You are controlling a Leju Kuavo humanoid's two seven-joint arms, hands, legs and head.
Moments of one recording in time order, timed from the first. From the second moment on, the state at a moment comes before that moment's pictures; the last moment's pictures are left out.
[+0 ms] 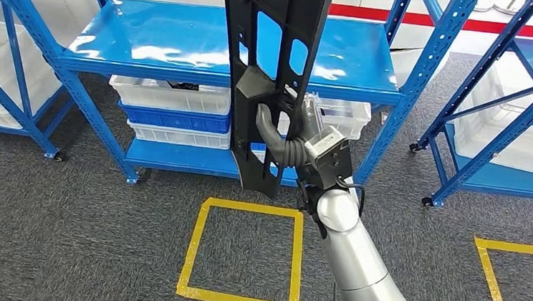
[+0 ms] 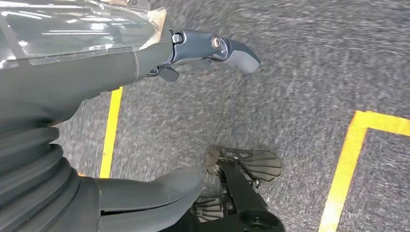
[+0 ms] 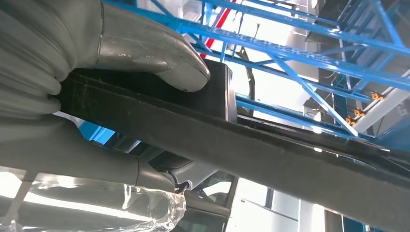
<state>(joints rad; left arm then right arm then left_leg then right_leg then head) -0.06 -0.10 0.42 -0.20 -0.32 0.02 -0.36 -0.47 0.09 0.40 -1.53 0.01 -0.11 -0.41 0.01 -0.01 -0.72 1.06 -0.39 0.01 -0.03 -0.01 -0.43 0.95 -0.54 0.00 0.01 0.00</state>
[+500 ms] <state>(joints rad) -0.07 -0.10 0.42 -0.20 -0.34 -0.02 -0.41 -0.41 0.09 0.39 -1.61 0.03 -0.10 -0.42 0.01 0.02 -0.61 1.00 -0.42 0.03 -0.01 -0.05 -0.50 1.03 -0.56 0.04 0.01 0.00</state>
